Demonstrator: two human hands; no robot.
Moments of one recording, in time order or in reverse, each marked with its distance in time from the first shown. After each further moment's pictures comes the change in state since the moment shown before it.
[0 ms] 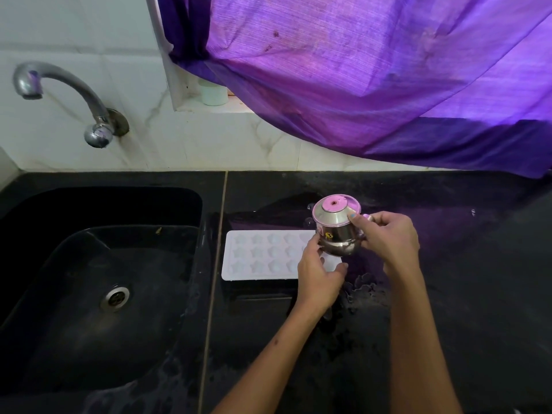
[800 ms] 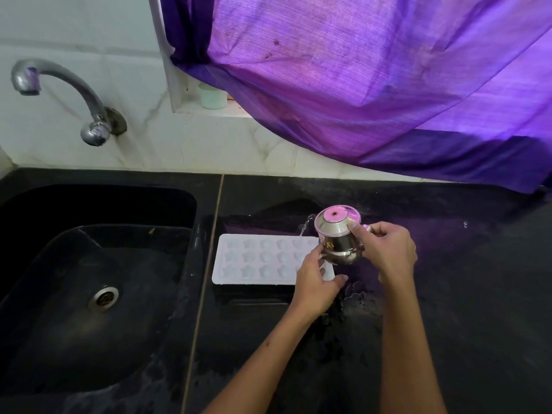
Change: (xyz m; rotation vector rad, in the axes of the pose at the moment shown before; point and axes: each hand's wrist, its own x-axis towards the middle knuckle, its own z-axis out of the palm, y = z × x) left_hand 0.001 0.003 0.006 -0.018 -0.132 -0.014; right_hand 0.010 0.009 -0.006 -0.088 0.065 -0.039
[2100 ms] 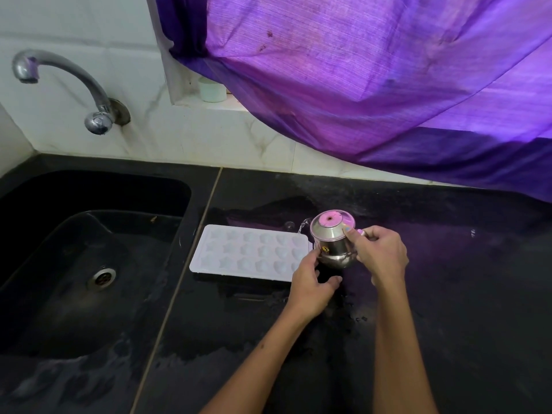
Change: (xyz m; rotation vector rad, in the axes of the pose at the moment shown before) left_hand 0.009 -0.014 0.052 0.095 0.106 -0.025; right_hand 0.039 0.035 -0.015 -0.005 -0.126 0.053
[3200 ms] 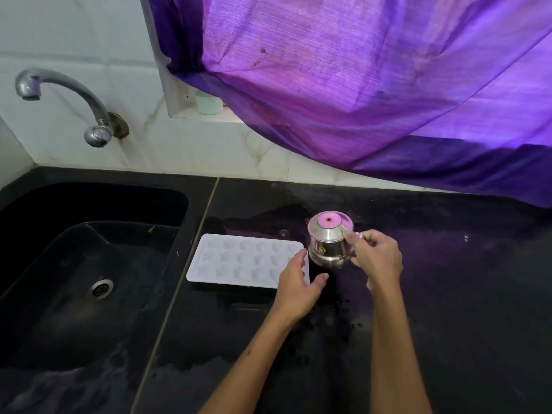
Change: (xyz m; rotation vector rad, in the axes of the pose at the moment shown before) left_hand 0.003 0.007 -0.016 0.128 0.037 -0.018; right_hand 0.007 0.008 0.001 0.149 0.037 0.003
